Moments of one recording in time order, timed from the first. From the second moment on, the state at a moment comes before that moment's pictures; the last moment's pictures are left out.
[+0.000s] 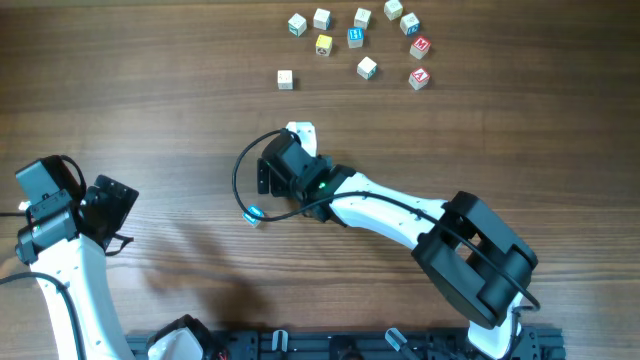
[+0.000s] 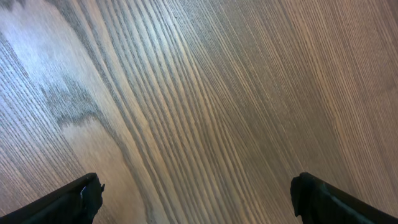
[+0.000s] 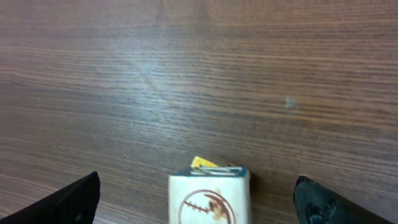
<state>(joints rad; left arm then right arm) 0.56 1.18 0.87 -0.86 -0.08 -0.57 0.87 1.98 1.22 -0.16 0.16 0.72</state>
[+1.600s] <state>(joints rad) 0.56 1.18 0.87 -0.86 -0.08 -0.57 0.90 2.11 1.40 -0.41 0.22 0.85</state>
